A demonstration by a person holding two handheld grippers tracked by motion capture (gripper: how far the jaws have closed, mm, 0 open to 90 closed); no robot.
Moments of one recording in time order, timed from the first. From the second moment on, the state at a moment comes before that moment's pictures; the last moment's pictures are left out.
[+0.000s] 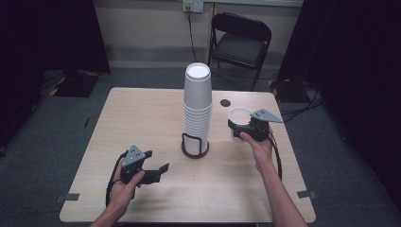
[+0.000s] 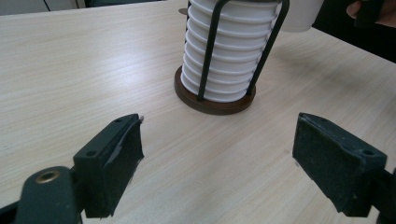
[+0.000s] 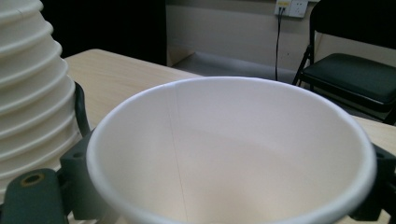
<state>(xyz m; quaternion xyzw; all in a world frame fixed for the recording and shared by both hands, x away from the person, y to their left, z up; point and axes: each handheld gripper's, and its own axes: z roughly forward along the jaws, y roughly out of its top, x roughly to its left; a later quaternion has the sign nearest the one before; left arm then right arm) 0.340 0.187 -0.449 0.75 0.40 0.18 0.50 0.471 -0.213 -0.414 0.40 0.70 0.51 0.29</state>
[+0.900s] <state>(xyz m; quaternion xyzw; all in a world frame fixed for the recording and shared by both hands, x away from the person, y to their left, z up) 0.343 0.194 -0.452 0.74 0.41 0.18 0.50 0.497 -0.192 -0.450 0.43 0.71 0.50 0.26</state>
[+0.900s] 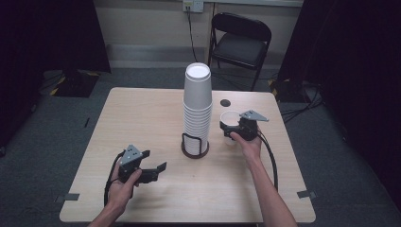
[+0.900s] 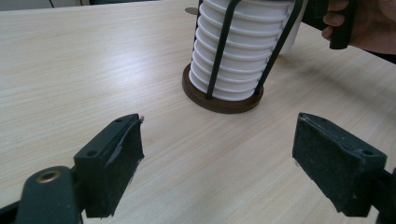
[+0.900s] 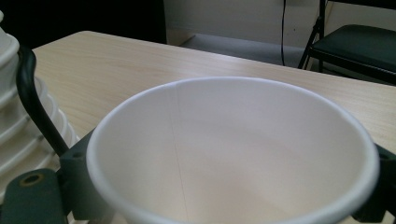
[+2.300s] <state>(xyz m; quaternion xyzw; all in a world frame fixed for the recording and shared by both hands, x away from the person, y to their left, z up) 0.348 0.193 -0.457 0.75 0.41 0.17 0.49 0.476 -0.204 -0.477 0.46 0.74 0.43 0.23</state>
